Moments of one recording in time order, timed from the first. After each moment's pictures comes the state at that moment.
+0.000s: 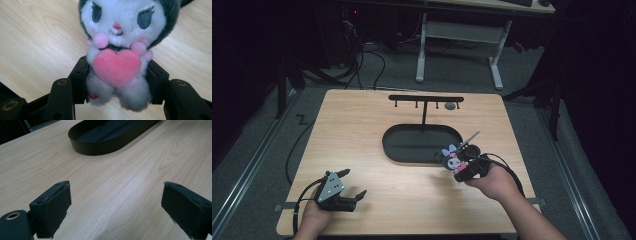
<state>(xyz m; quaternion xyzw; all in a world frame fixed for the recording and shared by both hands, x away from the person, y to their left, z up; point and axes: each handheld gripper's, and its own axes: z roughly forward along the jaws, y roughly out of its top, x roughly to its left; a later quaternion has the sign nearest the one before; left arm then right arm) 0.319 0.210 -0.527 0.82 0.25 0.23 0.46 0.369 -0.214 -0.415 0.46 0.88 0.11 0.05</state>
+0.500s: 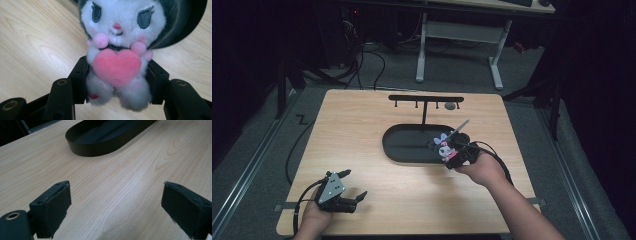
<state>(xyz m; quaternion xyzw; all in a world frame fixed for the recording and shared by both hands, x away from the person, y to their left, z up) 0.318 0.207 -0.524 0.82 0.25 0.23 0.46 0.409 -0.194 -0.417 0.46 0.88 0.12 0.06</state>
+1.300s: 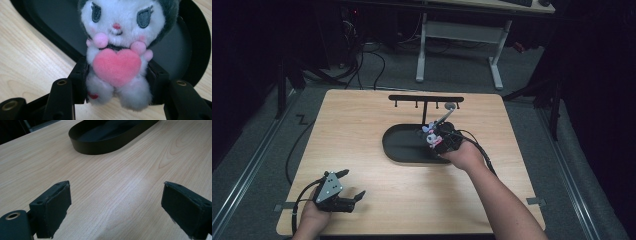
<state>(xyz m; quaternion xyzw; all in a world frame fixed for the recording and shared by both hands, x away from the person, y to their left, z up) 0.318 0.213 -0.525 0.82 0.26 0.23 0.46 0.463 -0.164 -0.442 0.46 0.87 0.14 0.09</state>
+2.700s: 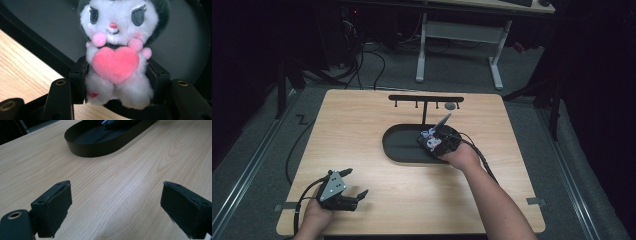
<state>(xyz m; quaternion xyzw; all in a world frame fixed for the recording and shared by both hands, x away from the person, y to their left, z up) 0.323 0.205 -0.525 0.82 0.25 0.22 0.46 0.479 -0.167 -0.476 0.48 0.87 0.11 0.07</state>
